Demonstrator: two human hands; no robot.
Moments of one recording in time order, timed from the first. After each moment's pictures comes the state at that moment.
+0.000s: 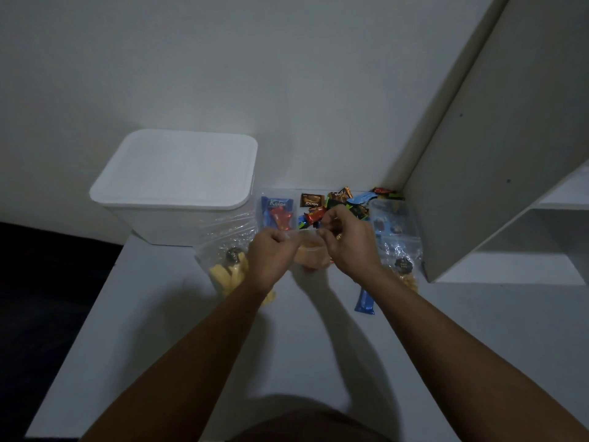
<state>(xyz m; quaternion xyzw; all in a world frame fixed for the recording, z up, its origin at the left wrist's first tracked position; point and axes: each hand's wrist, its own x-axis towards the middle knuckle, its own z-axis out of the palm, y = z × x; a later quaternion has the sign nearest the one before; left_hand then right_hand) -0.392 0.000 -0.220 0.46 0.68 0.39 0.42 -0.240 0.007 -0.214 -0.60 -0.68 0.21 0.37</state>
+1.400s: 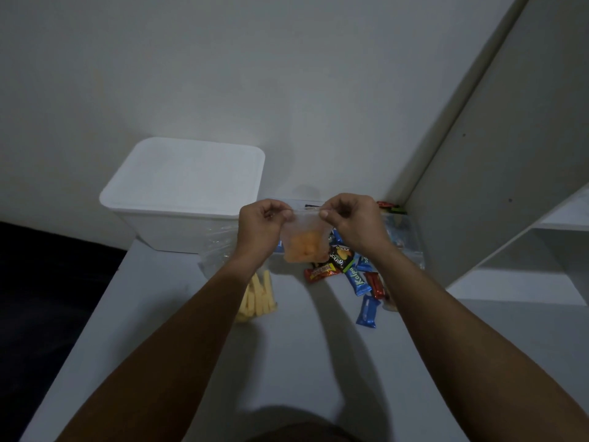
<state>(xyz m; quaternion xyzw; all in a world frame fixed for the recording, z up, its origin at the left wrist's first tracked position) -0.416 0.029 -0.176 0.49 0.58 0.51 0.41 -0.243 0.039 -0.166 -0.60 -0.64 0.30 0.39</state>
